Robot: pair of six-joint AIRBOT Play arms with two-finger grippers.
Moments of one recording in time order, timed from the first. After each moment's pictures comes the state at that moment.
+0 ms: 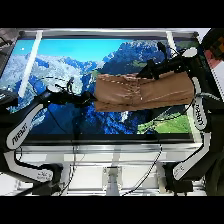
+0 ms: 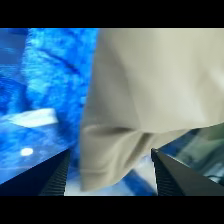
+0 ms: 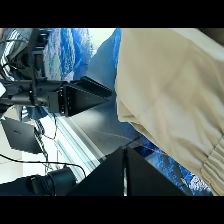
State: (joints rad) left arm -0.10 -1.64 1.06 0.50 -0.94 -1.19; right arm -0.07 -1.88 1.84 -0.58 1.50 1.34
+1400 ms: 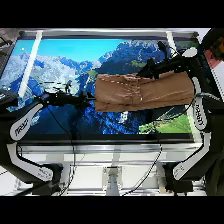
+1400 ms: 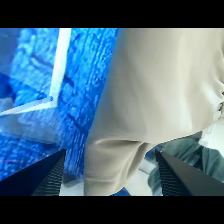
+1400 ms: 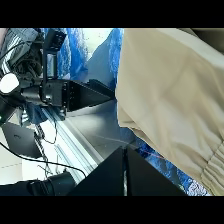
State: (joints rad) left arm -0.03 -1.73 1.06 0.39 -1.02 -1.12; right arm -0.07 -1.88 1.84 -0.57 1.48 1.34
